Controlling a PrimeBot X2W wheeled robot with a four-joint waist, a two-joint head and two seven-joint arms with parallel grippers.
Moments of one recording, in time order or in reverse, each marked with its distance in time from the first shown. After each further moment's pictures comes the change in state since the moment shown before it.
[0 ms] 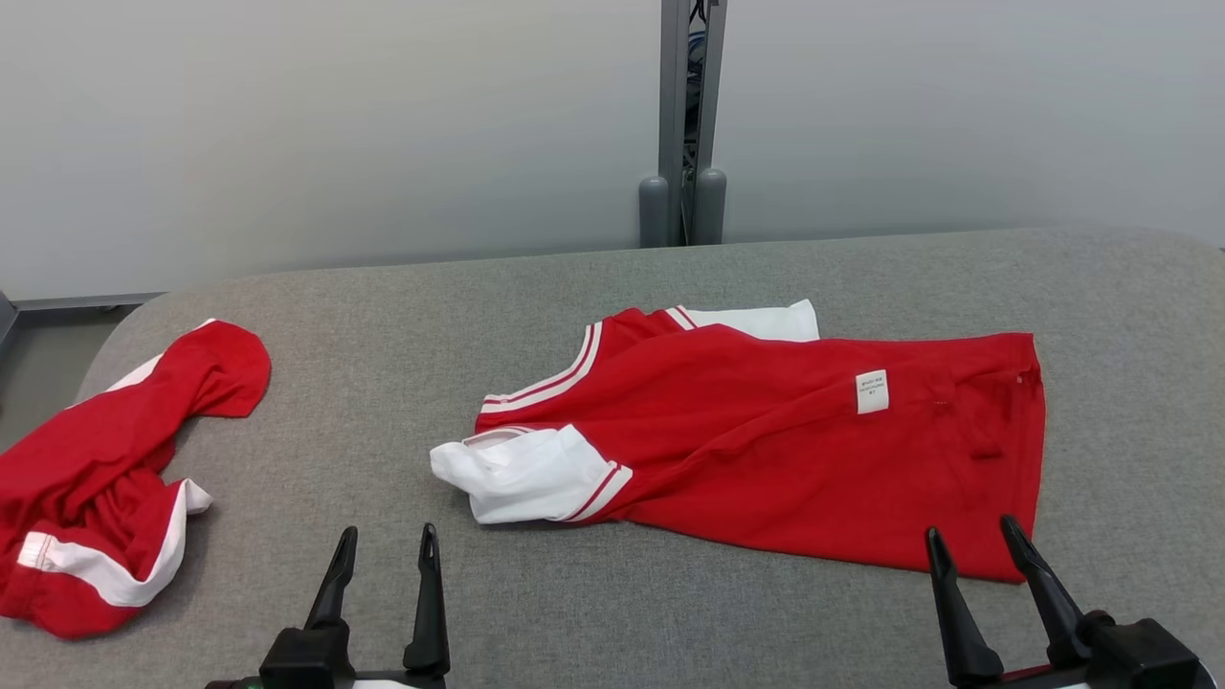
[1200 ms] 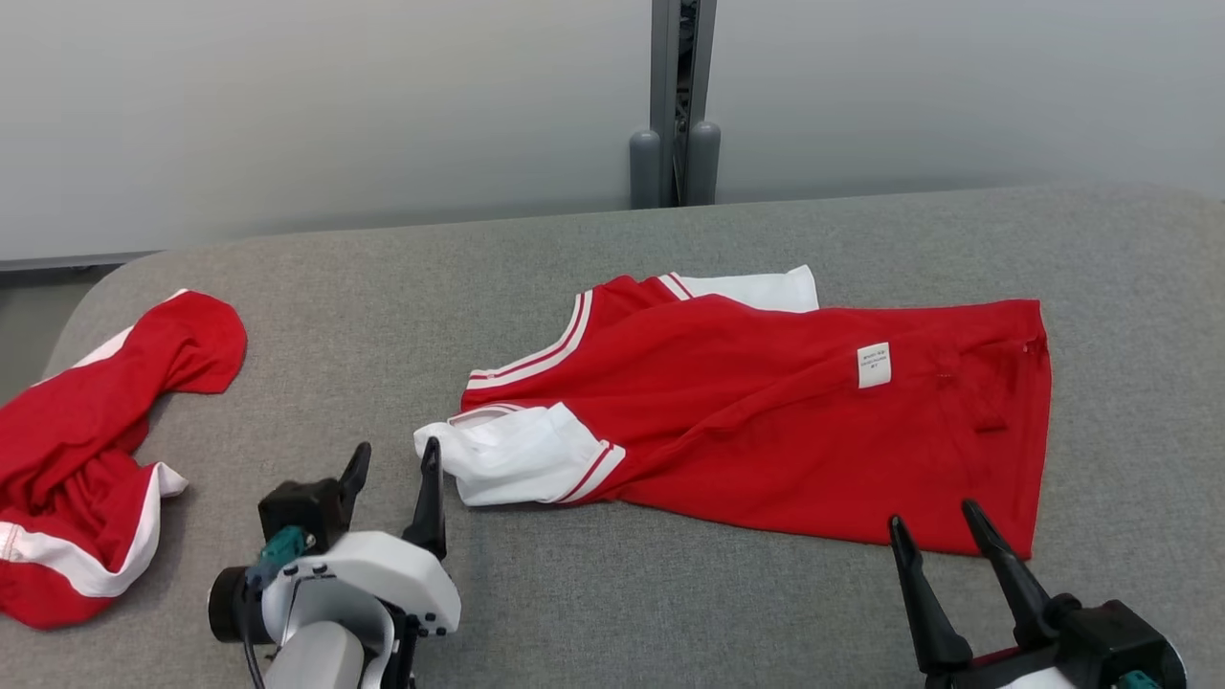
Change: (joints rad) left arm -0.313 0.000 -0.009 0.361 -0.158 -0.098 0.067; right arm -0.029 -0.008 0.067 0.005 0.017 0.000 0.000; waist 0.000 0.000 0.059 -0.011
